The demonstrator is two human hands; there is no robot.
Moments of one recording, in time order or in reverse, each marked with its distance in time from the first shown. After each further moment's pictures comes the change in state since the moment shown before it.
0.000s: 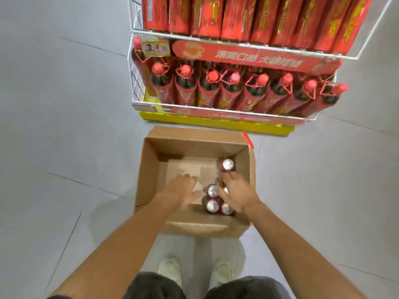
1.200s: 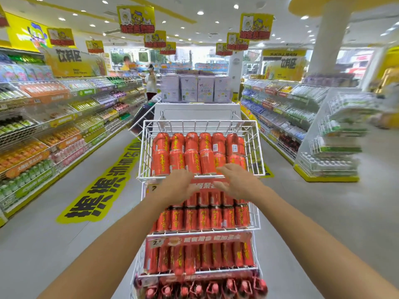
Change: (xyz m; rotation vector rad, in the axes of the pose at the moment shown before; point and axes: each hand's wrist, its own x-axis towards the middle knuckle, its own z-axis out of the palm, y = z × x) left_hand -0.395 0.347 -0.671 0.387 0.927 0.341; right_hand -0.324 -0.177 -0.760 -0.281 0.752 -0.185
